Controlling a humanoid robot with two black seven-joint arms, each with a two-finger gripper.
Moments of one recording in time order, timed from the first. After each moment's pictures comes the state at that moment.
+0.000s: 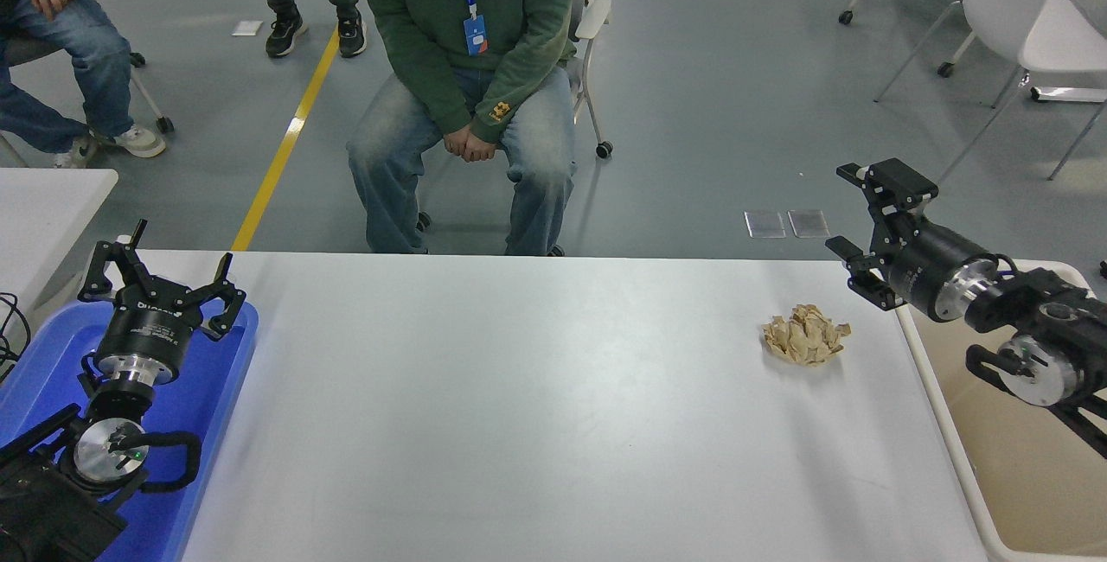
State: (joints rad) left arm -0.46 0.45 -0.83 -0.52 -0.19 -0.62 -0.53; right arm 0.63 -0.68 0.62 1.24 -0.33 -0.07 0.17
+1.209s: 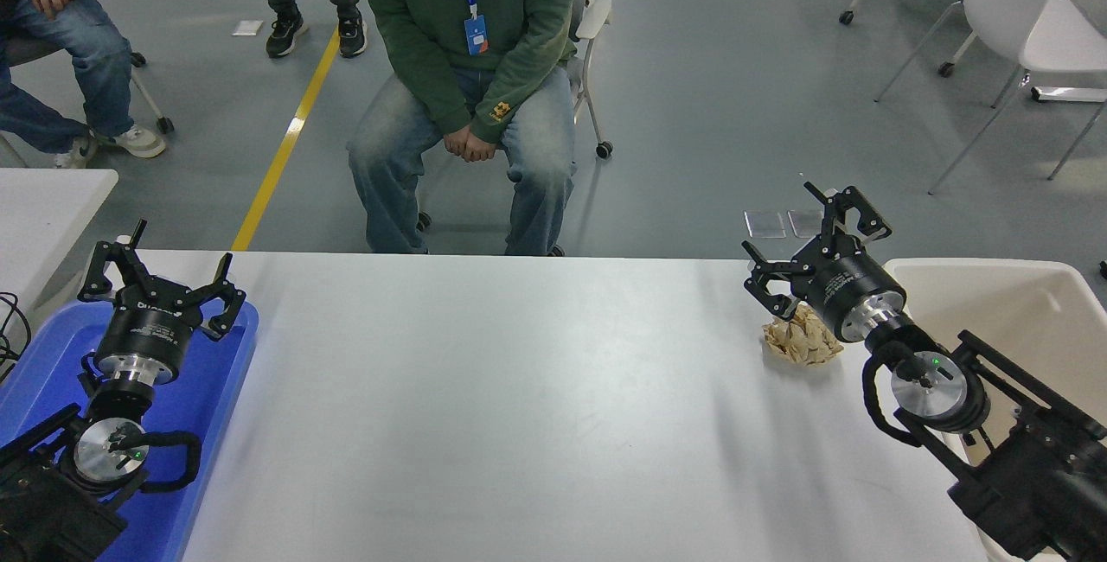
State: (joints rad) left arm -0.46 0.45 -0.83 -0.52 -0.19 -0.62 -0.53; right arm 0.49 -0.37 0.87 1.12 0.04 0.03 0.20
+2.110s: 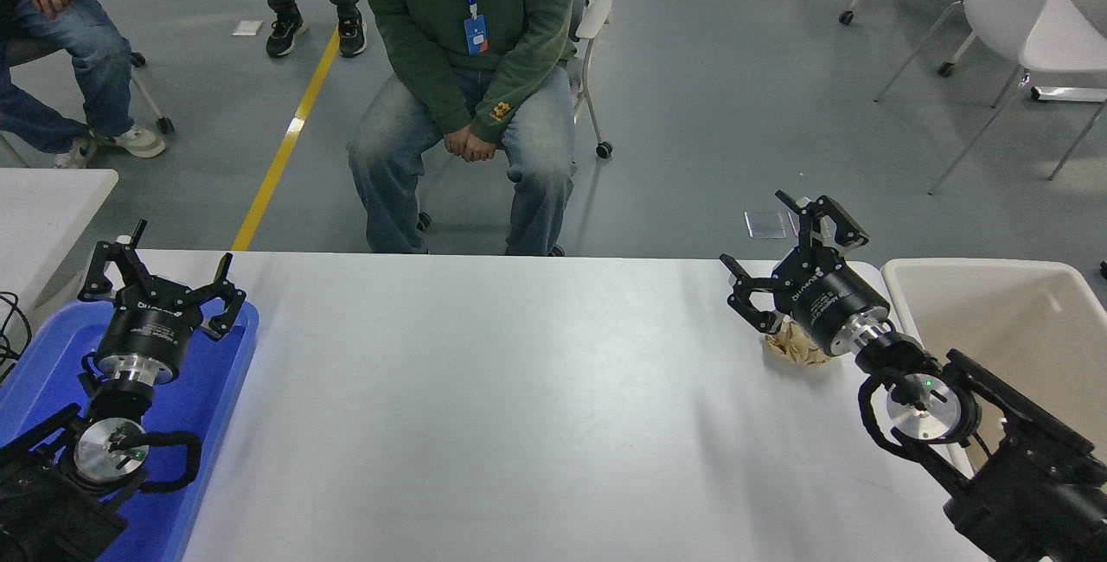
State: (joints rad) left arm -0.46 0.45 -0.83 -0.52 -0.19 -0.62 -0.53; right arm 0.48 -0.40 0.83 1.06 -0.17 0.14 0.21
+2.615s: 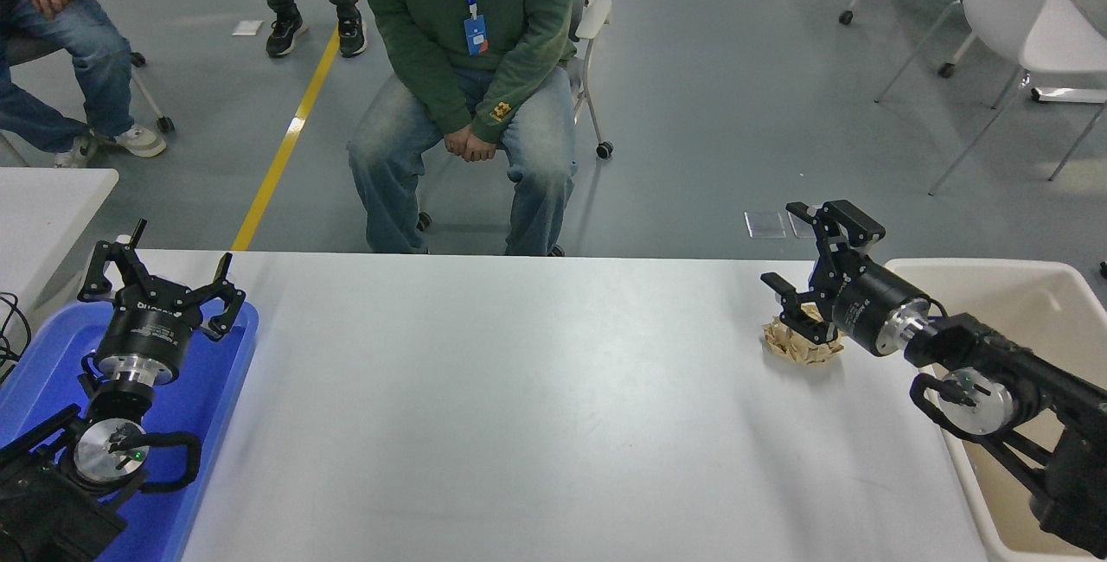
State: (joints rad) left arm -0.46 0.45 -0.83 -0.52 -0.19 -0.62 -0.53; right arm 0.65 -0.66 0.52 1.13 -0.52 0.10 0.19
